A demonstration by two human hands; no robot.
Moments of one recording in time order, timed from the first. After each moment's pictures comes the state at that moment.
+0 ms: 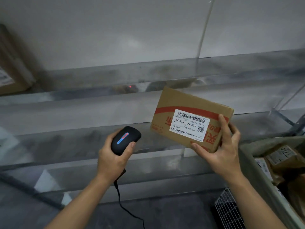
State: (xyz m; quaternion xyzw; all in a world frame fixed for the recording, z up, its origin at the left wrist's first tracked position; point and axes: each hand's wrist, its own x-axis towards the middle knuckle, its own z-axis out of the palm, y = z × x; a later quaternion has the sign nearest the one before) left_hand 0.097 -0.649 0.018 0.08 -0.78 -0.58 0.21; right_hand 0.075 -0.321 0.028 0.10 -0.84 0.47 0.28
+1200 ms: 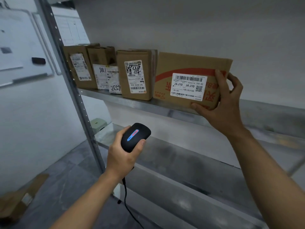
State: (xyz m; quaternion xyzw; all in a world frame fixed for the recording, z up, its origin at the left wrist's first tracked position) left_hand 0.160 -0.860 0.096 0.21 -0.74 -0.47 0.44; right_hand -0.089 -0.661 0.186 0.43 -0.70 0.47 0.32
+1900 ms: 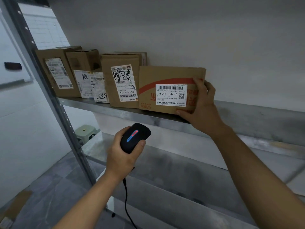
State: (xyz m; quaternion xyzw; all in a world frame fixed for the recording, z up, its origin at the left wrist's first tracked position) left_hand 0.090 -0.911 0.083 0.18 -0.74 -0.50 0.41; right_hand -0.130 -0.724 0.178 0.42 -0.77 0.42 0.24
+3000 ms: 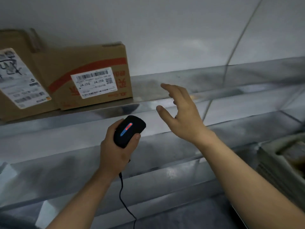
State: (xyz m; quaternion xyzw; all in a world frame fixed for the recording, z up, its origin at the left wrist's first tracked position) left_hand 0.020 -0.845 0.064 -0.07 -0.78 -0.58 0.24; right_hand -0.020 -0.623 0.140 0.23 -0.85 0.38 0.29
